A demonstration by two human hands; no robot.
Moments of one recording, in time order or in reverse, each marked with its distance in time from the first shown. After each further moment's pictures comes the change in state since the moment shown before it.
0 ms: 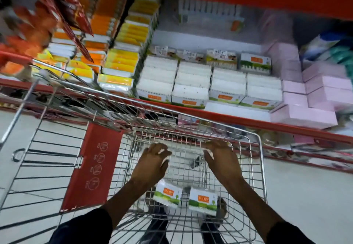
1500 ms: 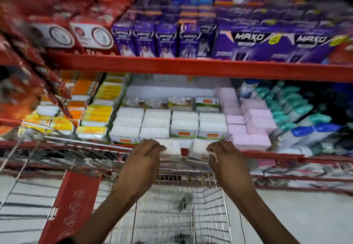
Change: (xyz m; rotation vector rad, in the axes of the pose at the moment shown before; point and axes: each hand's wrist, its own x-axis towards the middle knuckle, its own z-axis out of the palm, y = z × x) left_hand 0.052 0.145 -0.137 0.135 0.307 0.243; right_hand -0.020 0.033 -0.158 -0.064 0.282 0.008
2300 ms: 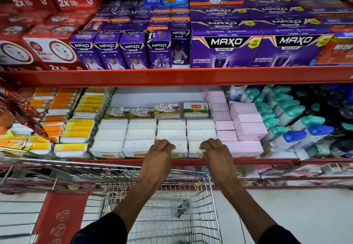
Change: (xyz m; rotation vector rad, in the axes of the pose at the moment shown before) left_hand 0.083 0.020 0.095 -0.010 -0.115 -0.084; right_hand 0.053 0.062 0.049 -0.106 -0.086 0.126
